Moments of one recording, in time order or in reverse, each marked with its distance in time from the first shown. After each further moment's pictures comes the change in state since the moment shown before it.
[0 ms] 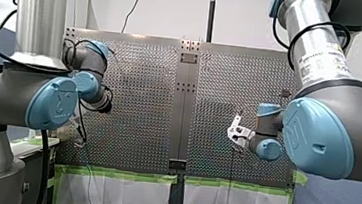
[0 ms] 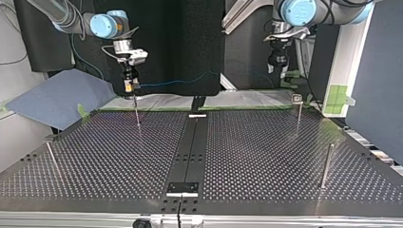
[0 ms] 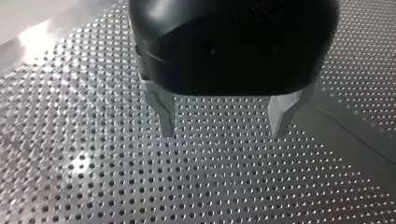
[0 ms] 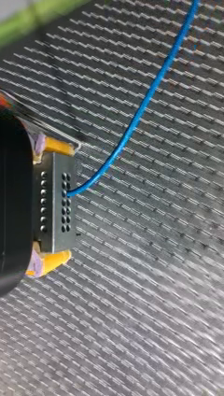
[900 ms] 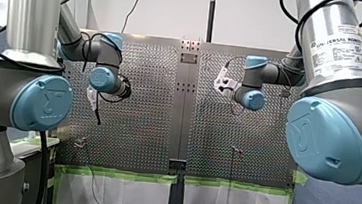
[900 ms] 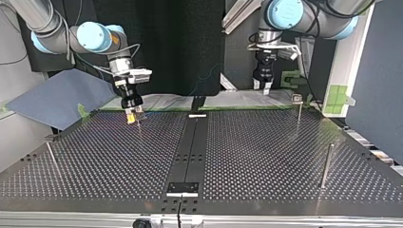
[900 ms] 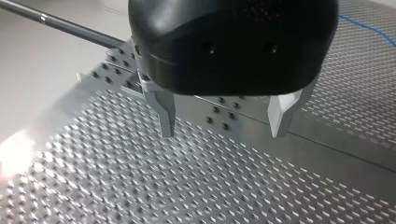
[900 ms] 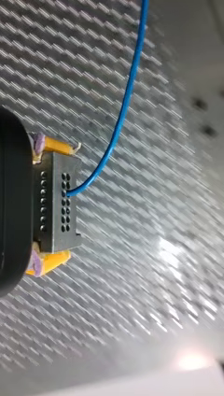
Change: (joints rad) left arm -0.159 -0.020 0.146 0.095 -0.051 0.211; right arm 0.120 -0.237 -0.236 0.237 -0.034 0.009
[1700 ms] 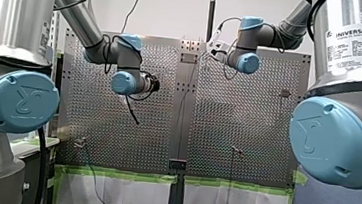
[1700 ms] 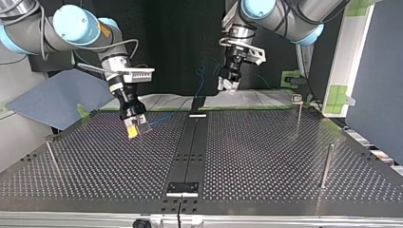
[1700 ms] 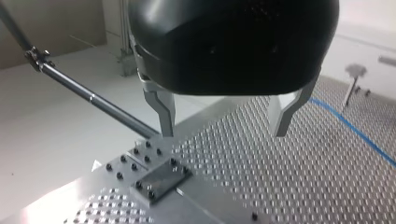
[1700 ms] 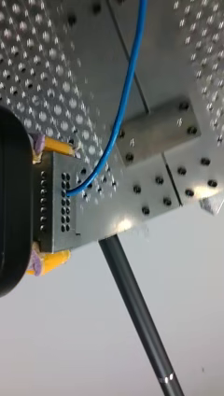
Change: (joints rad) left arm -0.228 -0.077 0.073 0.174 -0.007 -0.225; right arm 0.079 -0.148 -0.132 0.198 -0.023 0.010
